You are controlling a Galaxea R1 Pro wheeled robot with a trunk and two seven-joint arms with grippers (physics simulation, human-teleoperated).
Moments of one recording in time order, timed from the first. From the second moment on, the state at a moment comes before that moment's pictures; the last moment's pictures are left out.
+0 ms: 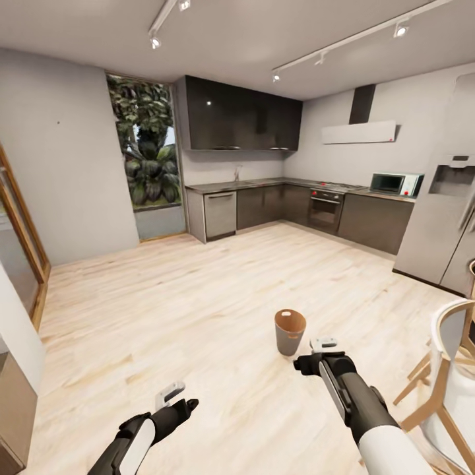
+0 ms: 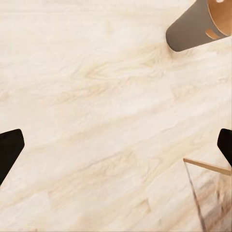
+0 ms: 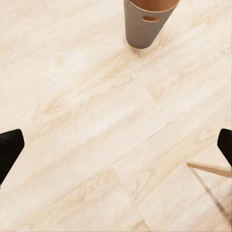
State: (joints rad) left arm -0.37 -0.05 0.03 -0.73 0.52 0.43 -0.01; right arm -0.56 0.02 0.00 -0.89 0.09 0.70 0.03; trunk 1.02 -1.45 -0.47
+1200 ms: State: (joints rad) left arm -0.37 -0.05 0.03 -0.72 0.52 0.43 -0.01; right arm -0.73 0.01 -0.05 -0.54 0.08 0.60 0.03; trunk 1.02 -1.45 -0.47
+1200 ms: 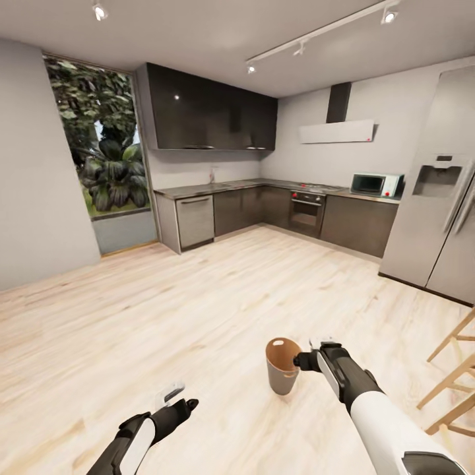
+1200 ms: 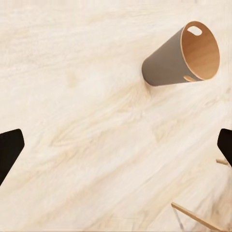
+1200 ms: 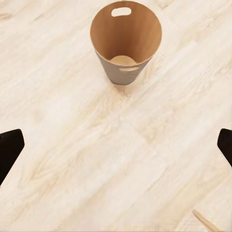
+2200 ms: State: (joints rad) left arm -0.38 -0.04 0.03 -0.71 0.52 0.43 -0.02; right arm -0.66 -0.12 -0.06 -0.51 0.08 0.55 0.06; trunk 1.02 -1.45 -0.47
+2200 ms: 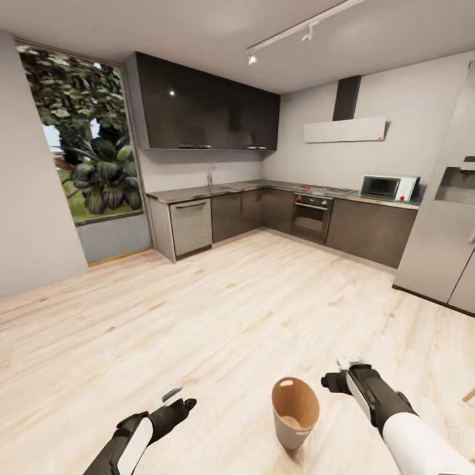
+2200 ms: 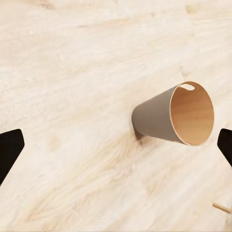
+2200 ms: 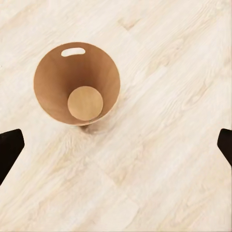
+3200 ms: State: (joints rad) left arm -0.38 -0.05 0.08 -0.78 0.64 0.58 0.20; right arm -0.53 -0.17 -0.13 -0.66 0.08 0.75 0.17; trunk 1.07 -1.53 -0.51
